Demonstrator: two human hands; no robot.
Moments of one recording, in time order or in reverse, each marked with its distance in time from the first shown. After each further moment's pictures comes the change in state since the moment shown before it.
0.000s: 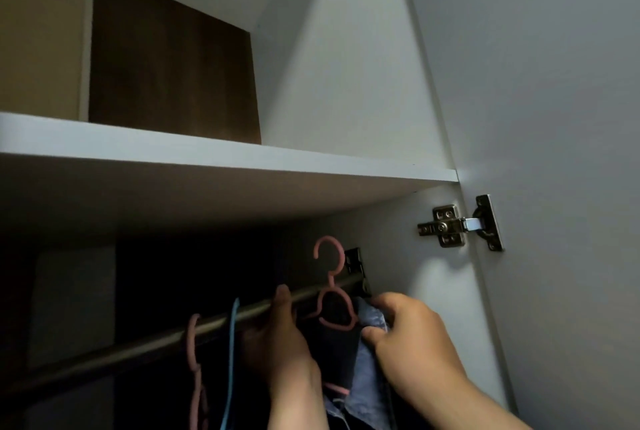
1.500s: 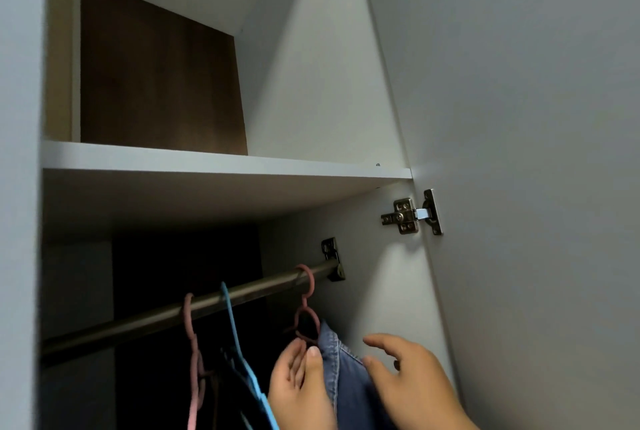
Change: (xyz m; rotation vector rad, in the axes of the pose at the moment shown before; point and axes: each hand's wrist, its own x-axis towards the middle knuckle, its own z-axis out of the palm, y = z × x) left_hand -0.132 0.023 -0.014 0.680 0.031 0.097; right_hand -0.068 0.049 -0.012 0.091 -0.059 -0.072
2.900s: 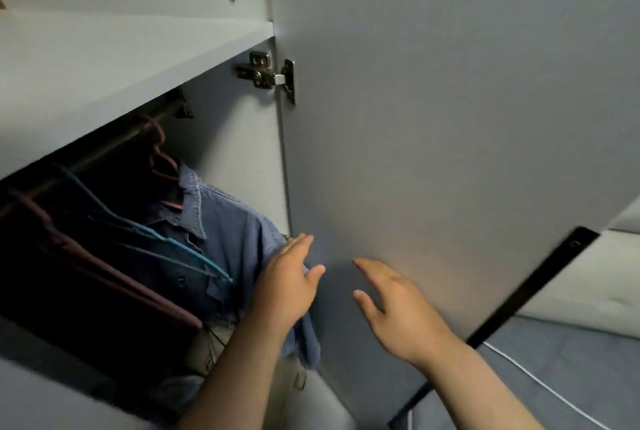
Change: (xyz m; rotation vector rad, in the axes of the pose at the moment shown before) left_hand -0.144 0.100 -0.025 1.010 -1.321 -0.058; right_hand -0.194 -0.117 -0.168 -0.522 -0.308 0.575
